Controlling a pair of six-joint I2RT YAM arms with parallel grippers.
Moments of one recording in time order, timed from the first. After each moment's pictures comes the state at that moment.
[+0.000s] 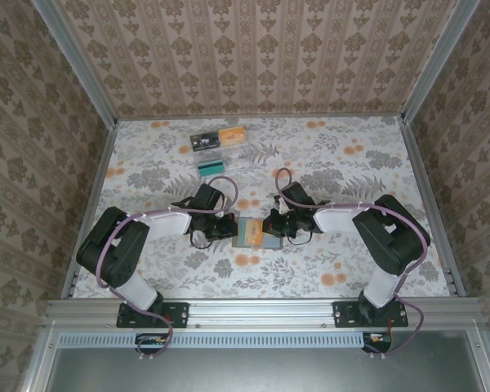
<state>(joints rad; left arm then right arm) -0.61 1.61 0.72 -0.21 0.45 -0.65 0.57 1.74 0.78 -0.02 -0.48 0.86</state>
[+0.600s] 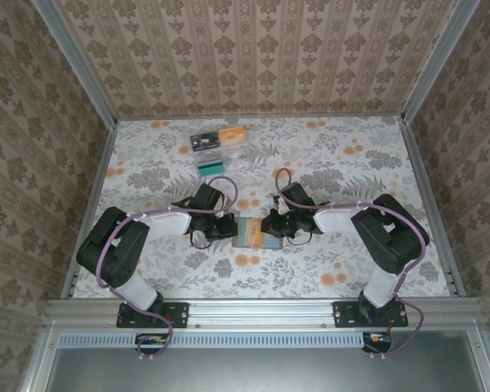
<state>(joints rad) -0.61 1.61 0.72 -0.21 0.45 -0.65 0.57 1.75 0.78 0.04 -0.51 0.87</state>
